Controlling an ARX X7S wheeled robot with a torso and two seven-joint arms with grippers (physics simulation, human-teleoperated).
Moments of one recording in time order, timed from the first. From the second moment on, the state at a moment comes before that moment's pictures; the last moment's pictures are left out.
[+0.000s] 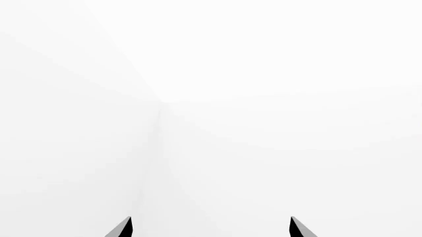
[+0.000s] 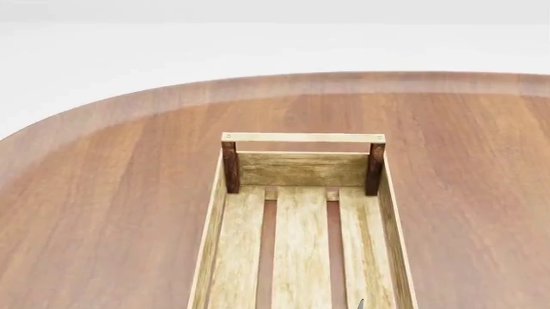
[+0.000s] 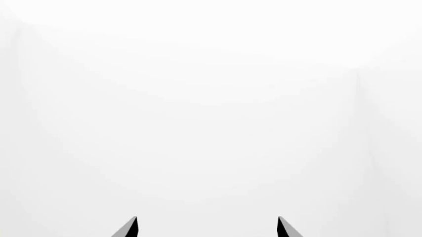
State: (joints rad) left arm 0.09 -0.45 0.37 0.00 0.27 0.93 -1.04; right arm -0.13 0.30 -0.29 -0.06 -0.17 -0.71 0.63
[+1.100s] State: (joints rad) left arm 0.09 -0.47 0.37 0.00 0.24 0.91 -1.05; right arm -0.18 0.23 0.01 -0.19 -0.09 -0.44 0.91
